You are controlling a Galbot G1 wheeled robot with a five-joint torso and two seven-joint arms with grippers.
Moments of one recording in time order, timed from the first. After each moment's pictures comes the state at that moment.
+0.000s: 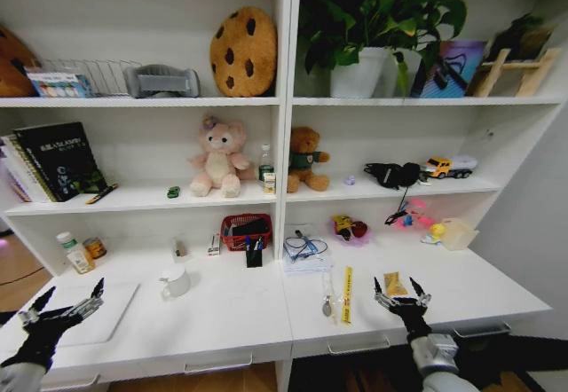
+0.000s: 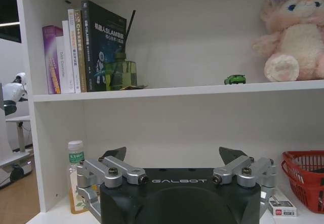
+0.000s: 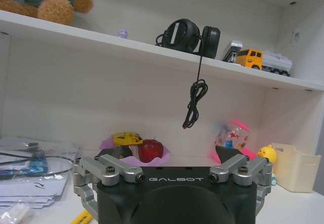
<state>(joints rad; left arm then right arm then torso) 2.04 -1.07 -1.19 -2.18 -0.75 -0.06 -0.10 -1.71 1.02 0.63 1.99 0.36 0.11 0.35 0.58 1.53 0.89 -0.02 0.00</state>
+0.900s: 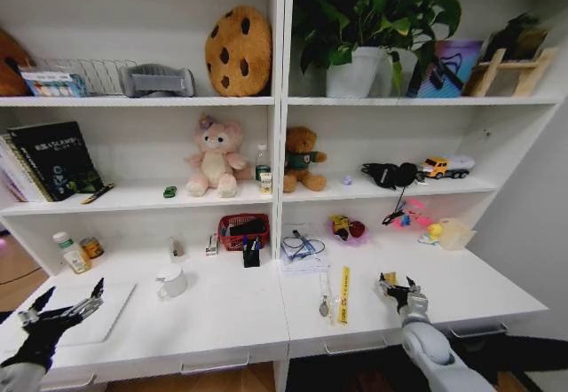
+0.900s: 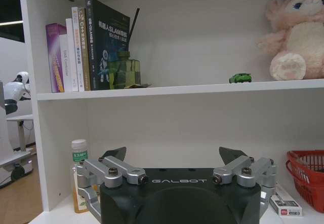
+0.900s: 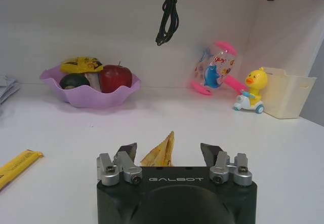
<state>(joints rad) 2.04 -1.07 -1.19 -2.18 -0.75 -0.06 -0.10 -1.30 0.98 0.48 1.57 0.53 -0.10 0.38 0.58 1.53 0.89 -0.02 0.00</state>
